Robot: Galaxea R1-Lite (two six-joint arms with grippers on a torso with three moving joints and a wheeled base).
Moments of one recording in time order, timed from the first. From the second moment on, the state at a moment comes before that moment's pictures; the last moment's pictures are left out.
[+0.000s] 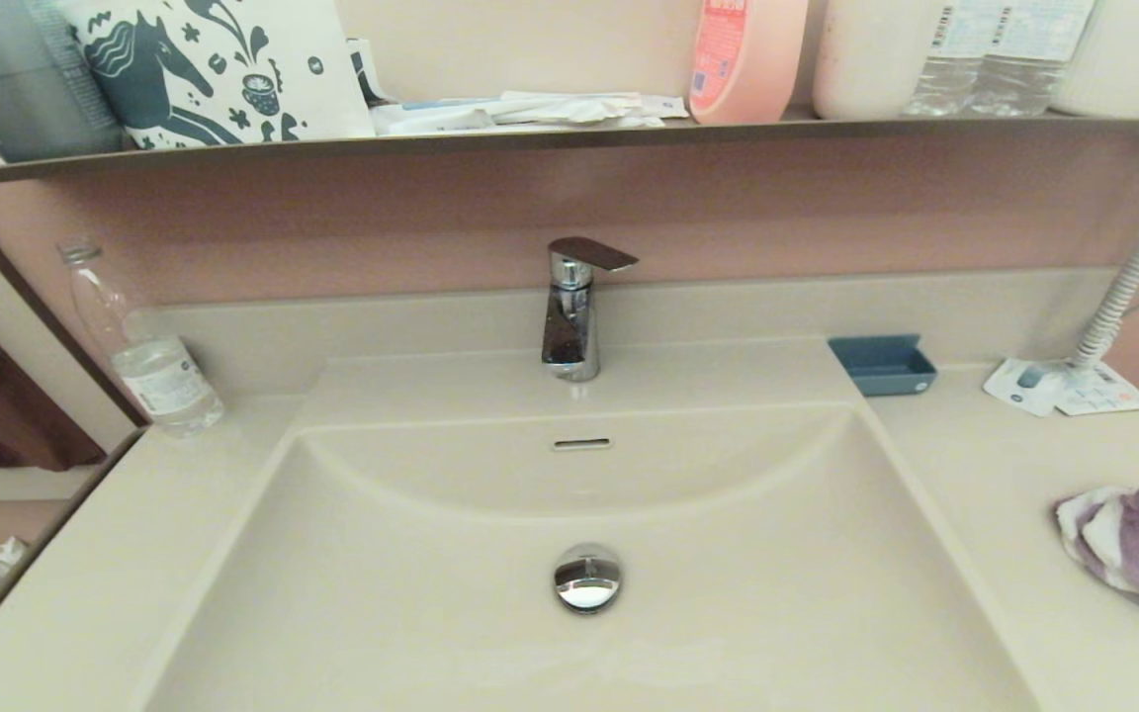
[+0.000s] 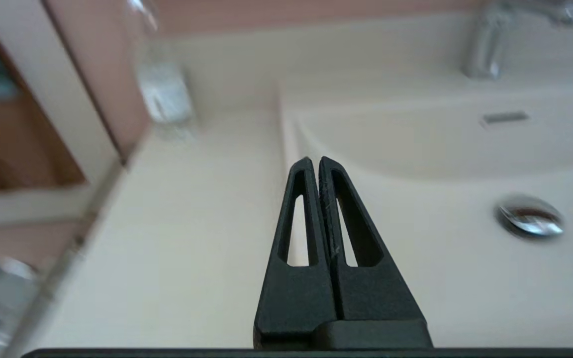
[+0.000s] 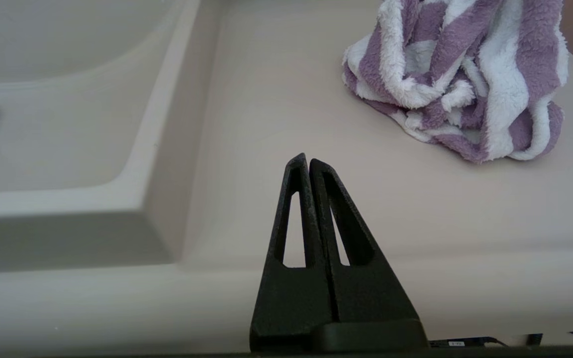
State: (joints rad) left arm 0.01 0.12 -0.15 -0.12 0.01 0.09; right arm 0.00 0.00 0.00 0.00 0.00 0.00
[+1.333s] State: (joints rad) left arm 0.00 0.00 0.00 0.00 -0.04 0.04; right arm 0.00 0.00 0.00 0.00 0.00 -0.02
